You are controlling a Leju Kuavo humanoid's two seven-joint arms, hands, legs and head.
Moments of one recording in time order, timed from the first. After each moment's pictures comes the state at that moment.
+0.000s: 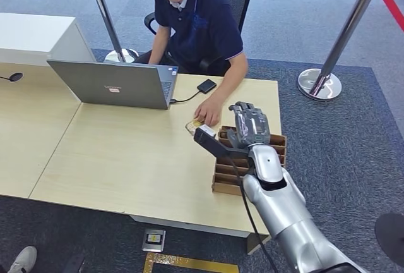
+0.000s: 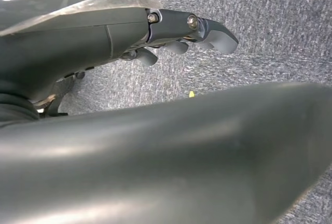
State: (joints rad) left arm -0.08 -0.17 1.19 -0.19 -1.16 -0.08 -0.12; right arm -0.62 0.18 0.56 -0.53 1.31 -0.29 0.04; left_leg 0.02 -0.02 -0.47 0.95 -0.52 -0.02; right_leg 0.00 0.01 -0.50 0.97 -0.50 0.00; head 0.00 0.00
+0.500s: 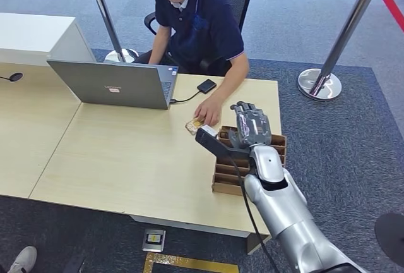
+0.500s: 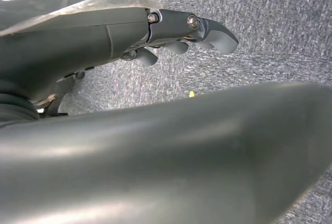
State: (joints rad) left arm -0.08 -0.17 1.19 -0.19 -1.16 -0.08 -0.12; right arm -0.62 0.18 0.55 -0.52 1.31 -0.29 0.04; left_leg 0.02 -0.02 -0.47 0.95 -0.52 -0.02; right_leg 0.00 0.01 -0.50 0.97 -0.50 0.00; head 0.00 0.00
